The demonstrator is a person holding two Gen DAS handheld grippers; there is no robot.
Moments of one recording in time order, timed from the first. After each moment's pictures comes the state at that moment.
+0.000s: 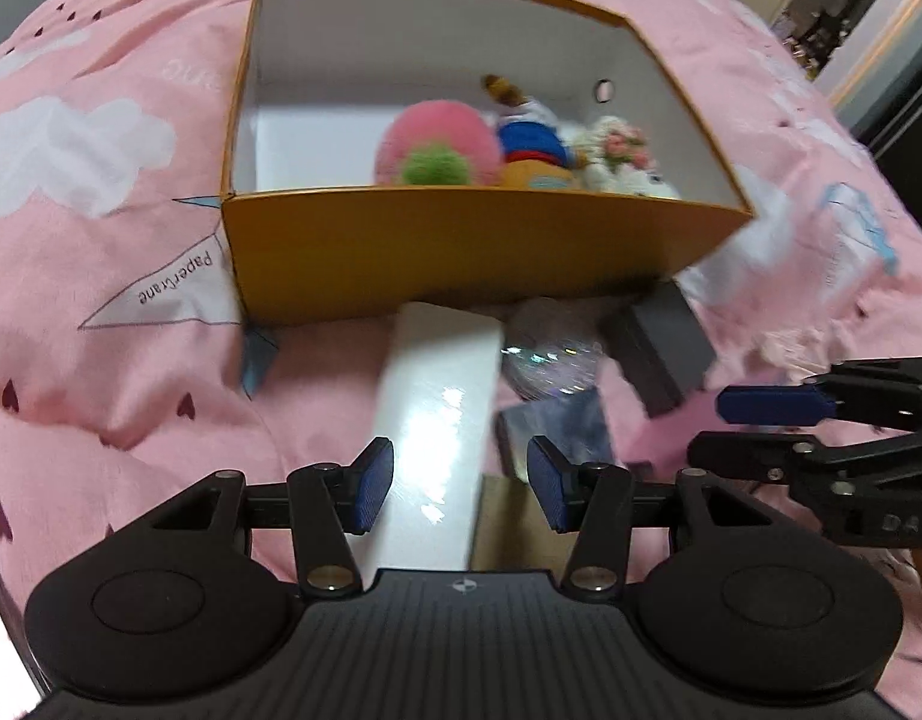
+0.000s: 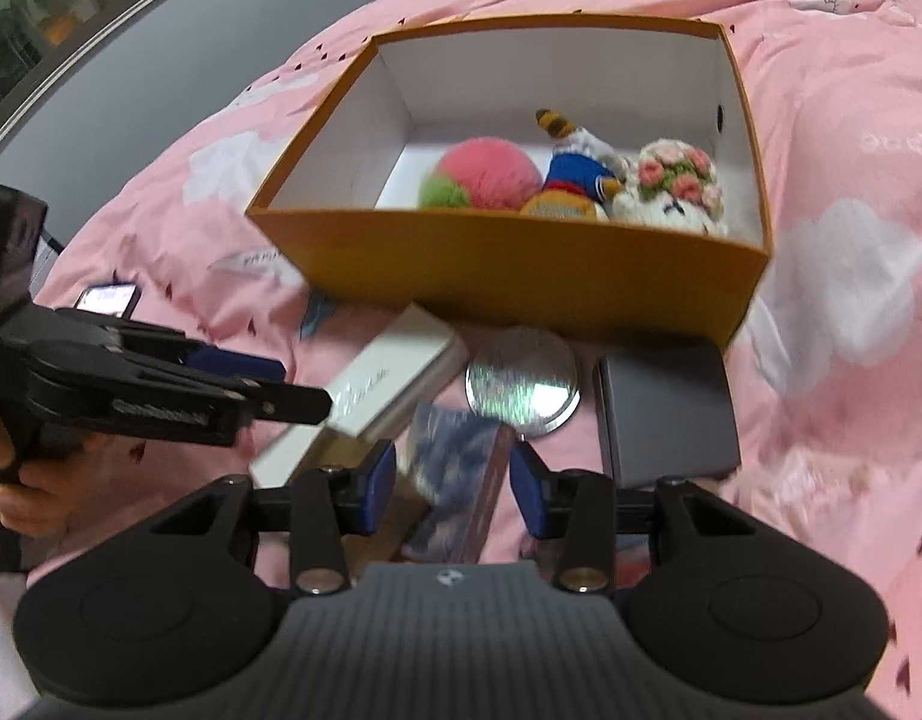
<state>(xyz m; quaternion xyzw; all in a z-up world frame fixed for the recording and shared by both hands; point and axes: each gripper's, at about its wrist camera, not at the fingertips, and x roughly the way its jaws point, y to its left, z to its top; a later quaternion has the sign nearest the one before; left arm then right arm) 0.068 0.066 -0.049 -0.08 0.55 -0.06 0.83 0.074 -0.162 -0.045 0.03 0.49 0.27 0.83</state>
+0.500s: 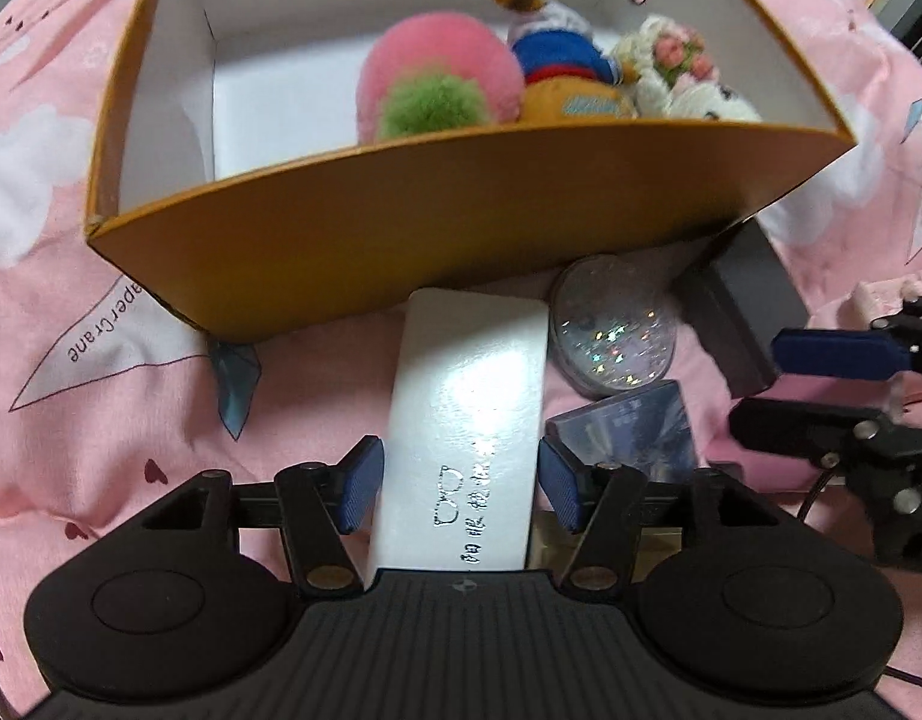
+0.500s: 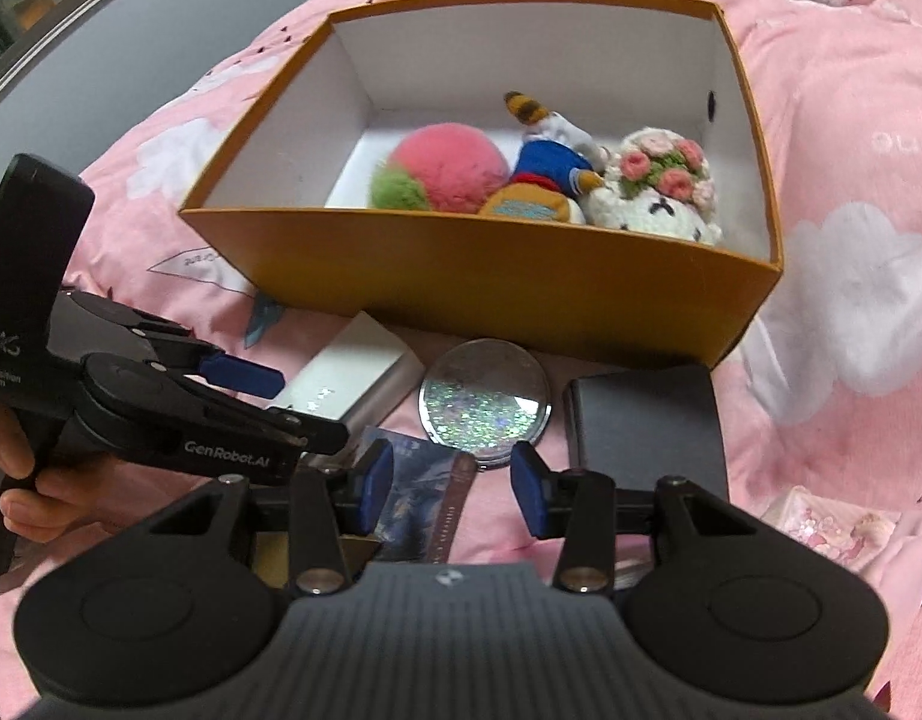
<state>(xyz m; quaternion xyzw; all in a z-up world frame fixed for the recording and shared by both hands) 0.108 0.044 -0.088 0.00 0.62 -0.06 0.78 0.100 -0.160 -0.066 0.01 0.51 0.25 0.82</state>
